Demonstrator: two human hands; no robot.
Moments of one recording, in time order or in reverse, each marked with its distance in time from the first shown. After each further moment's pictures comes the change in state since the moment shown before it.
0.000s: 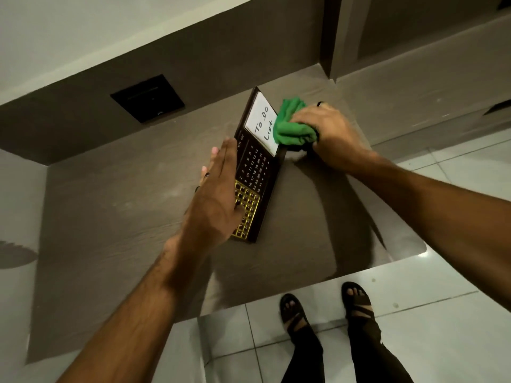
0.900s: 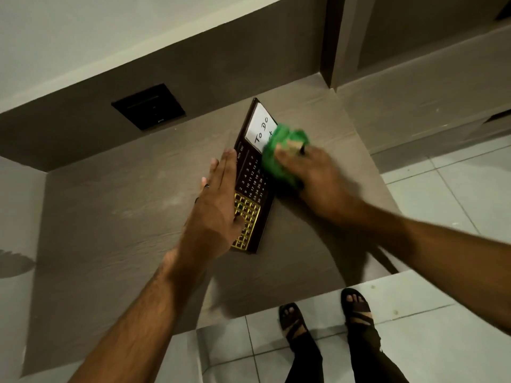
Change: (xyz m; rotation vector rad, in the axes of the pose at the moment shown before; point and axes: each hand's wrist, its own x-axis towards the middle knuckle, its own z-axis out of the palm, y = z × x) left_hand -0.001 0.001 -0.004 -0.017 -0.039 0.002; right_hand -0.036 -0.038 0.030 0.016 -0.033 0.058
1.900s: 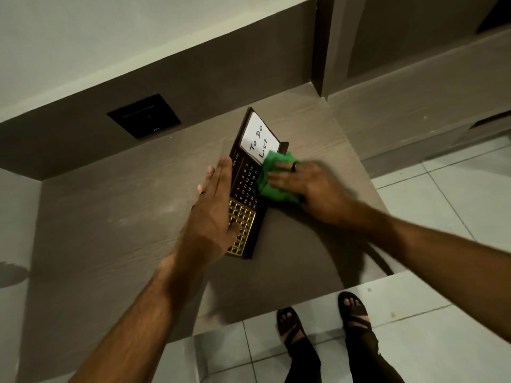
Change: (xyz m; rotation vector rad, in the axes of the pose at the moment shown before) left_hand 0.002 -0.003 0.003 -0.024 0.004 0.005; right_hand -0.014 0.016 -0.002 0.019 -0.129 -0.202
